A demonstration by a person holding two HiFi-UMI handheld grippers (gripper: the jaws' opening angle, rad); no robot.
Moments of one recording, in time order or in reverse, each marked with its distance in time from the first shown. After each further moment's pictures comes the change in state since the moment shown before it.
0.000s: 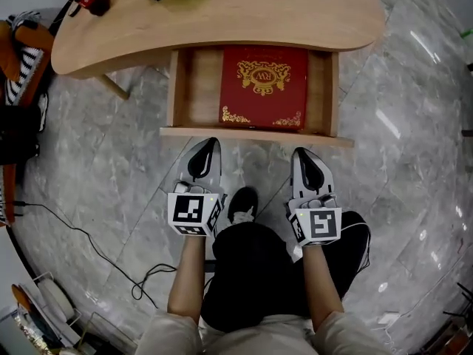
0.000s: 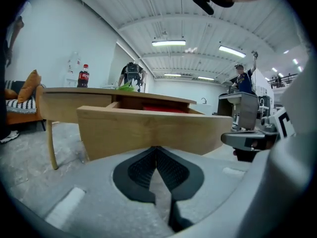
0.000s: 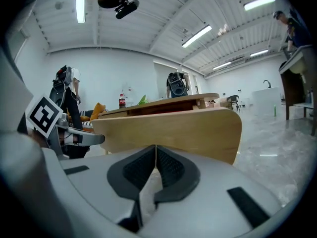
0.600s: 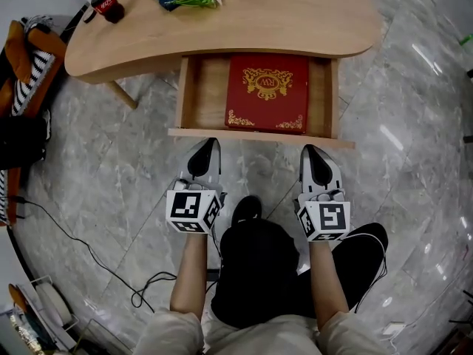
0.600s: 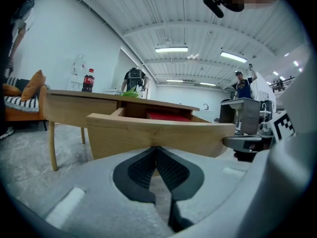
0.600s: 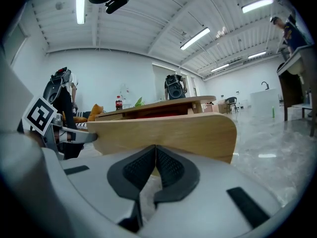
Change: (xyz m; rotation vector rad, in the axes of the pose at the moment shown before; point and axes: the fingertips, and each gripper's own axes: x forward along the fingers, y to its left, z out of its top) left arm -0.006 0.011 0.013 -0.029 -0.066 0.017; right arm 0.001 -0.018 0.008 -0.003 -0.022 -0.028
